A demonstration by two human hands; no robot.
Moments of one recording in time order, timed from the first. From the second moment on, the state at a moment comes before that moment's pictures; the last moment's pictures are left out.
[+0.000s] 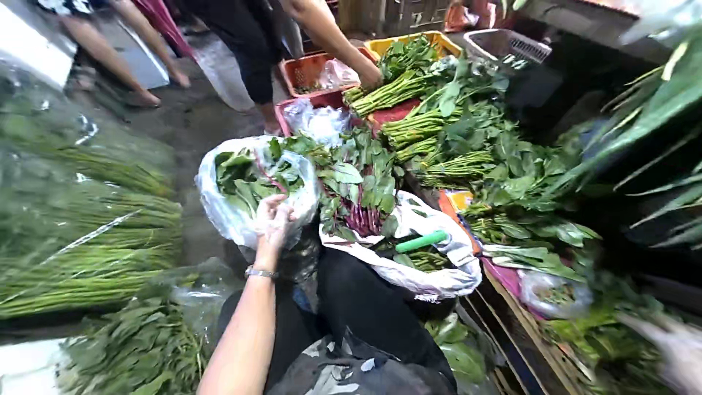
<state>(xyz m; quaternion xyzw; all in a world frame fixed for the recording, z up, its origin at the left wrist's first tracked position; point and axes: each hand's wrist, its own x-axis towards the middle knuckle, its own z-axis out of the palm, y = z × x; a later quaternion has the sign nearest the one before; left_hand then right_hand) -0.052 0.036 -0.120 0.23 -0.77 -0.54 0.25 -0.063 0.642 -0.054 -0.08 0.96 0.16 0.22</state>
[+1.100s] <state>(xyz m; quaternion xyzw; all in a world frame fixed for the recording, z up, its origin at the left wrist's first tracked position) -0.071 0.084 -0.116 0.19 -0.92 -0.33 -0.11 -0.203 0.380 -0.158 -0.36 0.90 -0.10 0.23</state>
